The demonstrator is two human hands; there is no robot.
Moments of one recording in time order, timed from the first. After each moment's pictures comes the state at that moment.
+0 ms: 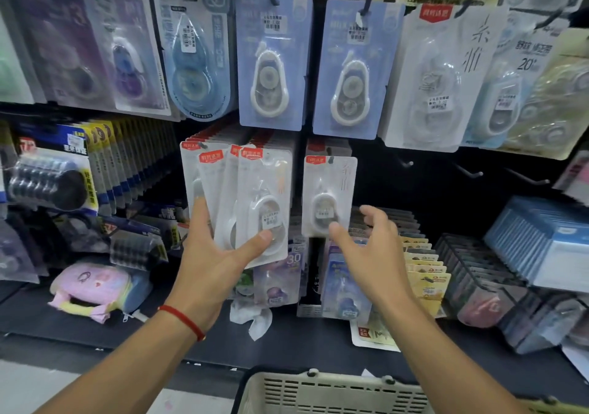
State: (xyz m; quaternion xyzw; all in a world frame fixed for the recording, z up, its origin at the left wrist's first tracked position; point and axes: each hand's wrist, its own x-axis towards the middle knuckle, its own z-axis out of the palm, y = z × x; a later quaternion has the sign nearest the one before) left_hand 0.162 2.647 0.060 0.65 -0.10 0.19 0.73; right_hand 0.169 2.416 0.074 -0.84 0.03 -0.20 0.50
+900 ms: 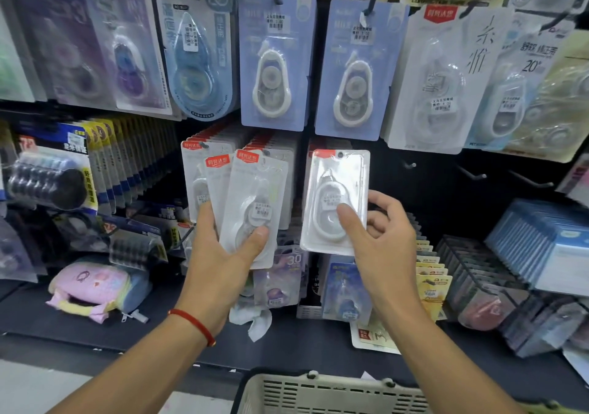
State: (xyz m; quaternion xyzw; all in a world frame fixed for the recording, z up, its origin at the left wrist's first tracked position) left_hand 0.165 2.638 0.052 0.65 -0.08 0.22 0.72; right_hand 0.160 2.427 0.086 -0.68 -0.04 -0.26 0.69
